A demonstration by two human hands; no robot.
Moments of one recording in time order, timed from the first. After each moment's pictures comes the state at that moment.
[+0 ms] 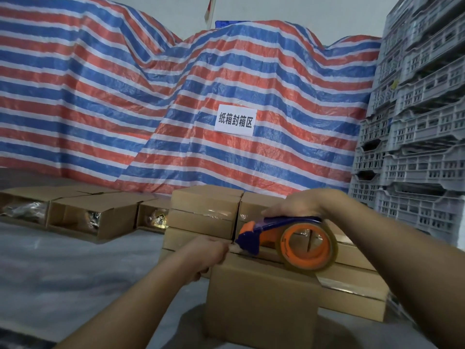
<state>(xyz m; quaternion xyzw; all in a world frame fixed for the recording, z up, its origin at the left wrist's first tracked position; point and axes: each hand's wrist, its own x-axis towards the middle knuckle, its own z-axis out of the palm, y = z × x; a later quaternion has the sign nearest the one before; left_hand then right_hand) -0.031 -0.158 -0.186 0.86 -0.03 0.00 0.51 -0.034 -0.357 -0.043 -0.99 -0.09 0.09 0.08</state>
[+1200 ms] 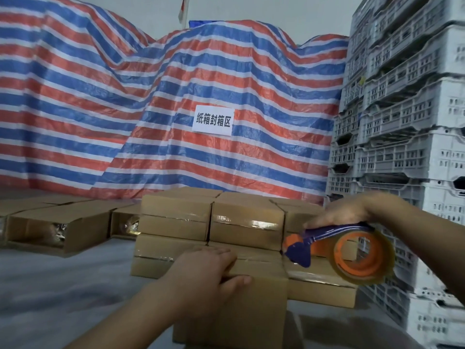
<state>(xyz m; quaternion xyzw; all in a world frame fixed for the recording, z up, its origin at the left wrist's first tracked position) -0.074 -0.195 -0.185 0.94 -0.28 0.18 0.05 -0.066 -0.494 -0.045 -0.99 0.04 0.09 0.07</state>
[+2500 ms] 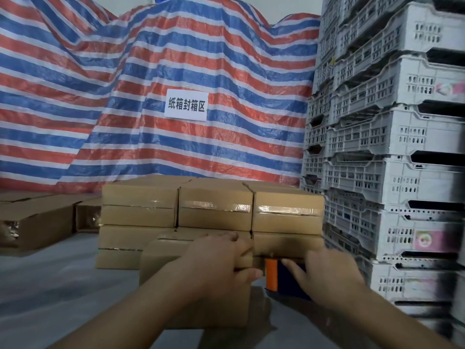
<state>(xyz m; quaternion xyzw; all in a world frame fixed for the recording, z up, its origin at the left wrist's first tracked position) -0.083 -0.270 -0.182 0.93 -0.34 0.14 0.03 -0.121 -0.500 -0.213 -0.94 0.08 -0.28 -0.16</state>
